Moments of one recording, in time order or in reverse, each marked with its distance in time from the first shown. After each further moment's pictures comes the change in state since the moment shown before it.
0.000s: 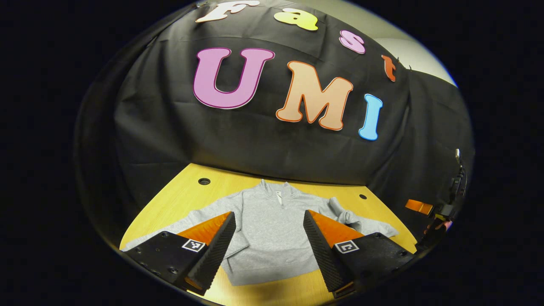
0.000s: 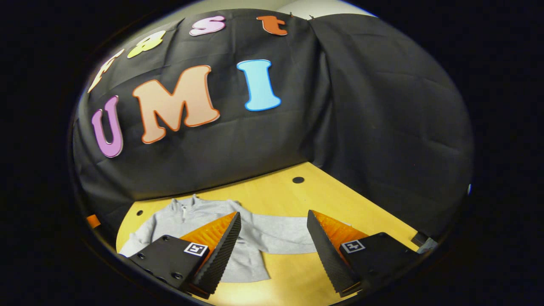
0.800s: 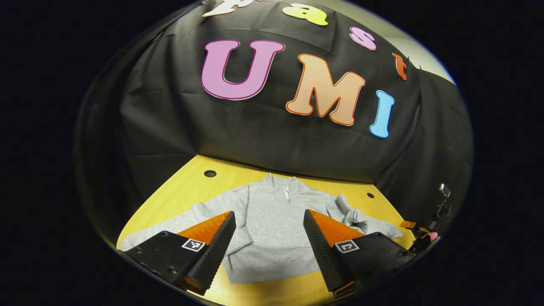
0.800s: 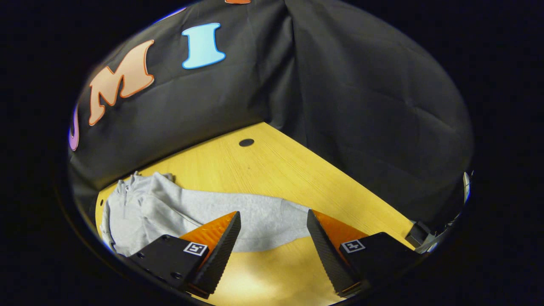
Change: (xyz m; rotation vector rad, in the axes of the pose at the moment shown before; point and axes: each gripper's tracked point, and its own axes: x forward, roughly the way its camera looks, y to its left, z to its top) left arm 0.011 0.011 -0.012 -0.037 0.052 0.058; right arm 0.101 -0.132 -0.098 0.010 0.245 -0.186
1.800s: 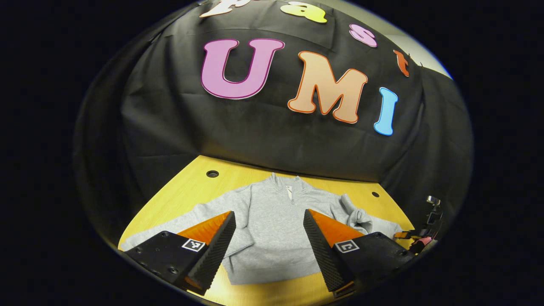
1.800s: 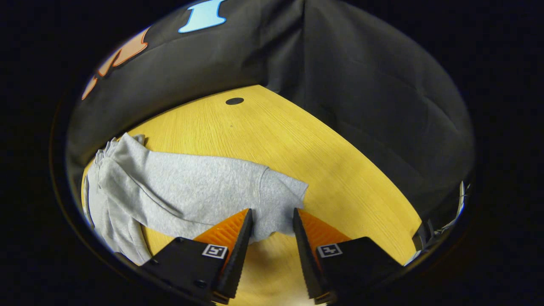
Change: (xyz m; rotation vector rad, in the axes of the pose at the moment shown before) left arm 0.006 0.002 0.003 0.013 0.004 0.027; right arm 0.044 -0.014 -0.053 -0.070 0.170 -0.031
